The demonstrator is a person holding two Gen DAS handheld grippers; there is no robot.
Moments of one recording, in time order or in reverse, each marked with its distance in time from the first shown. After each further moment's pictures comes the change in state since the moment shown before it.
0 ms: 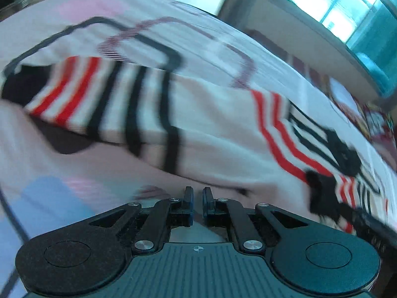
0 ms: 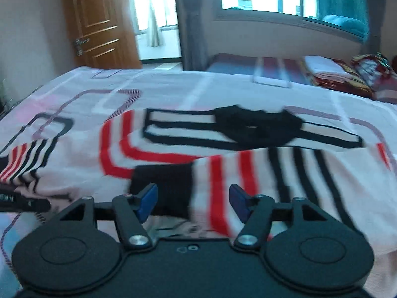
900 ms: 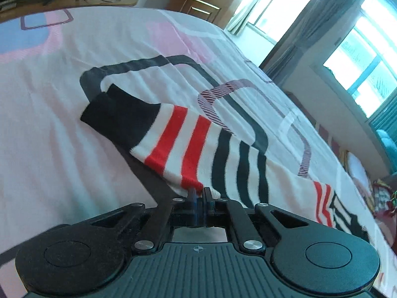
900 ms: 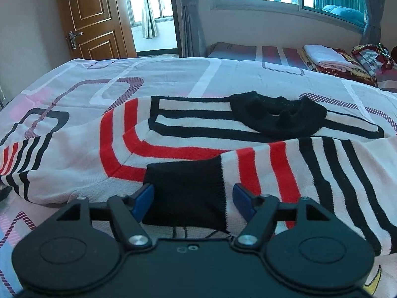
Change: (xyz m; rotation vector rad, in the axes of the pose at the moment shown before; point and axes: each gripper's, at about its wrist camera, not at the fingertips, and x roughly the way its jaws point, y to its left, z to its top) left arm -0.013 0.114 0.037 -0.239 -0.188 0.020; right arm 0.041 0.021 0.002 0.041 0.041 -0.025
